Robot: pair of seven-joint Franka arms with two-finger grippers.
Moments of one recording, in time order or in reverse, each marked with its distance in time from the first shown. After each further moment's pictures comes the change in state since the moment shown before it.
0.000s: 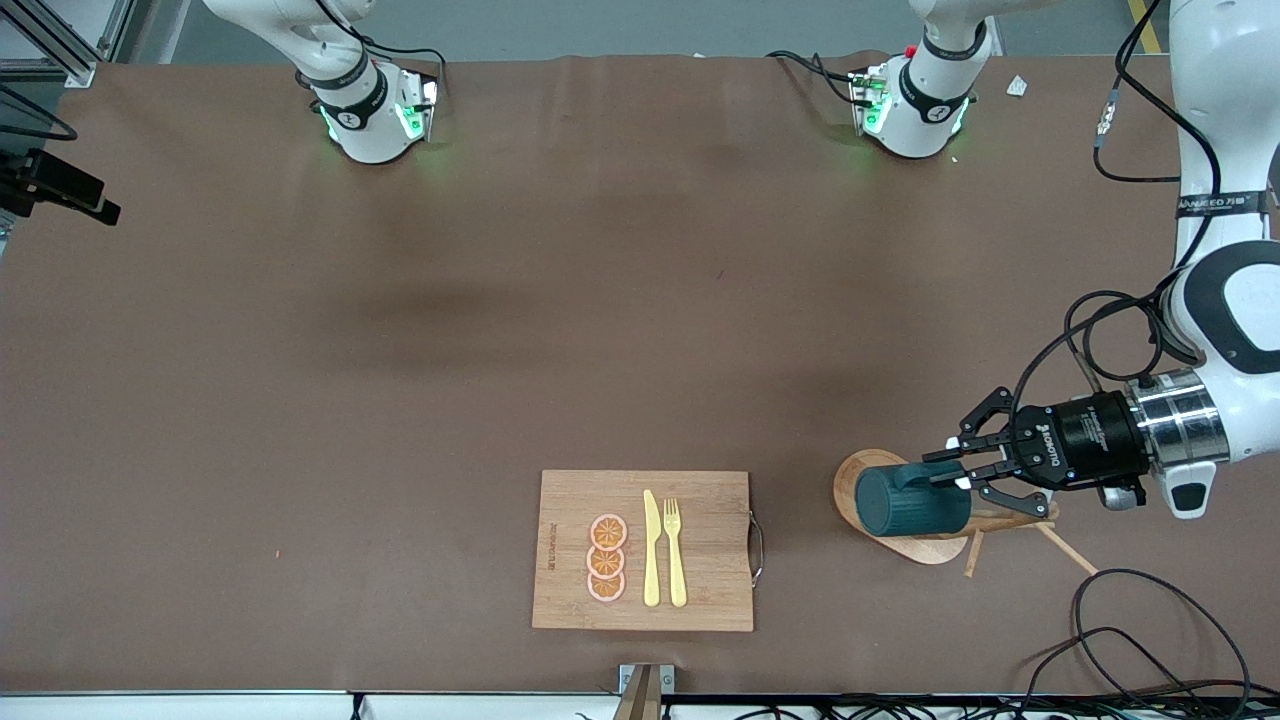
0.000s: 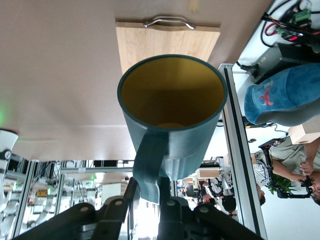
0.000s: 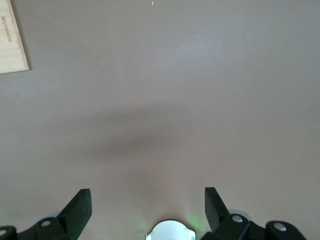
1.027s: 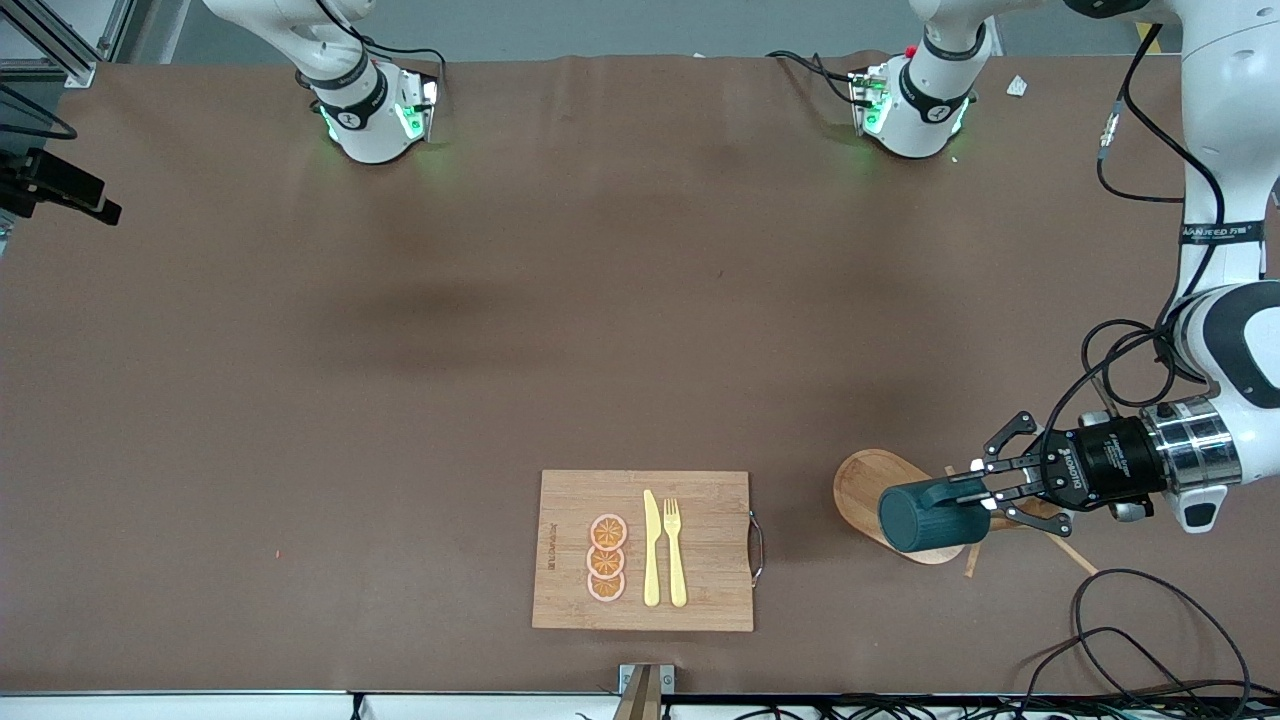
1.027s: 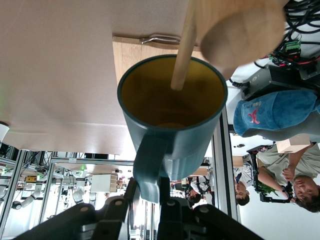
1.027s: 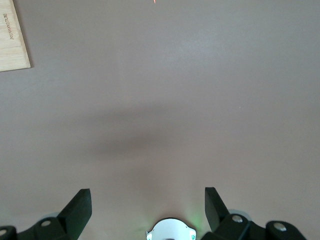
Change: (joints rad) left arm 0.050 0.066 0.004 0.014 -0.030 -0.005 0.018; right arm 0.000 0.000 -0.002 0.000 0.005 -0.015 -0.006
